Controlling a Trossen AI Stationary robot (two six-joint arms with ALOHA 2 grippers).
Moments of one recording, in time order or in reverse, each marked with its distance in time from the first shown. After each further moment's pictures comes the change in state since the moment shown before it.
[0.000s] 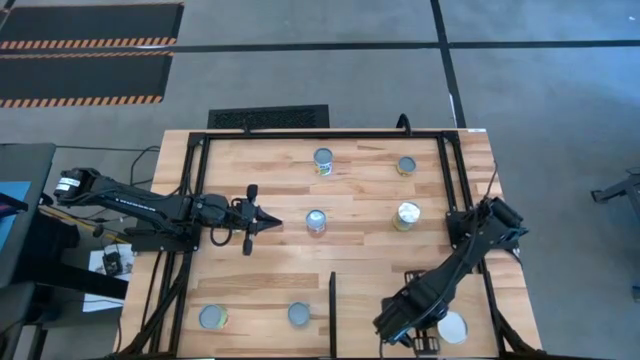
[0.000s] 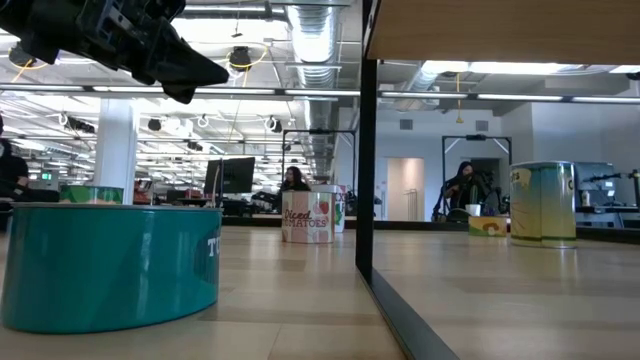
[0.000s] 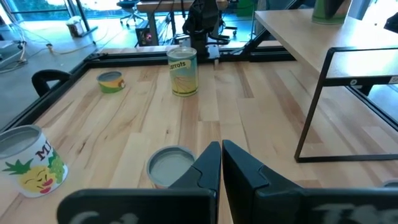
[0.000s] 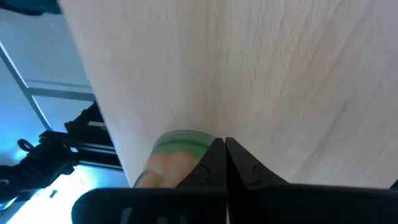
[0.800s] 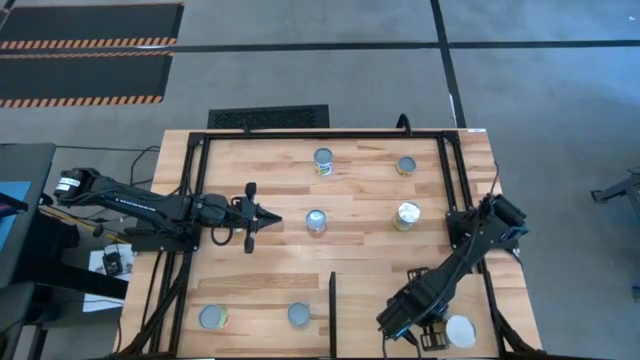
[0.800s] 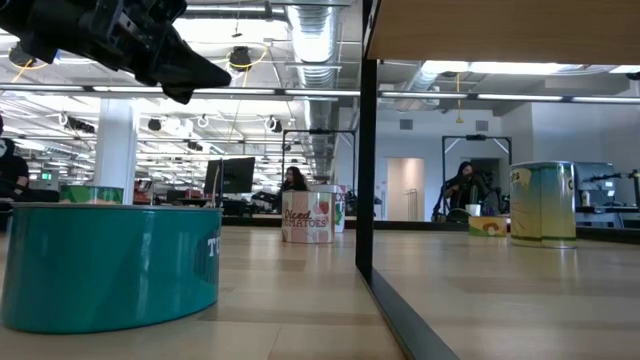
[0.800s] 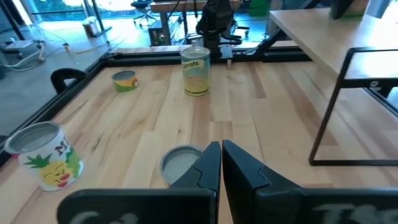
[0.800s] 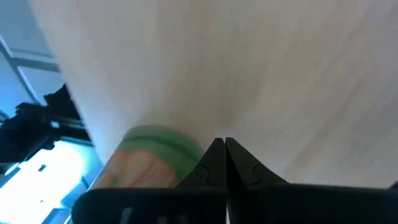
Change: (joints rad) left arm 0.000 0.000 0.000 0.000 -0.054 0.001; right arm -0.003 -0.027 -0.102 0.000 -0.044 -0.096
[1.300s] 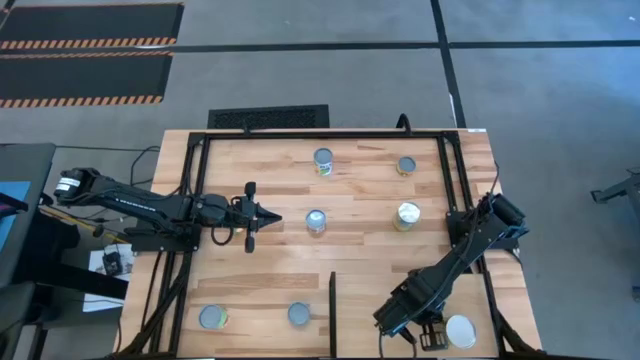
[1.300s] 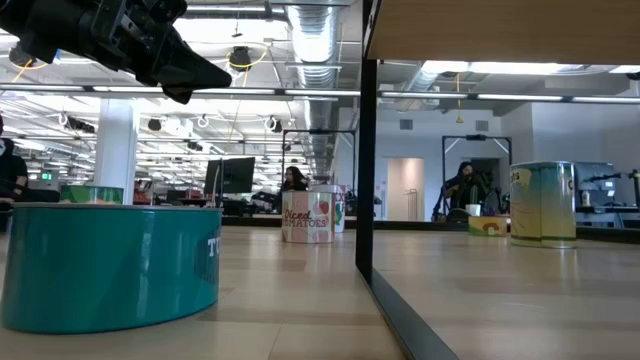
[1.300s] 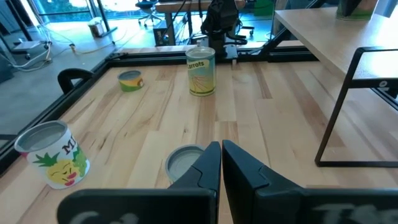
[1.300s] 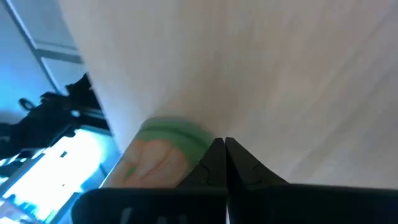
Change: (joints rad) left arm 0.000 0.000 0.000 0.000 -0.010 0.002; right arm -0.012 0.000 0.000 0.000 -0.088 -0.010
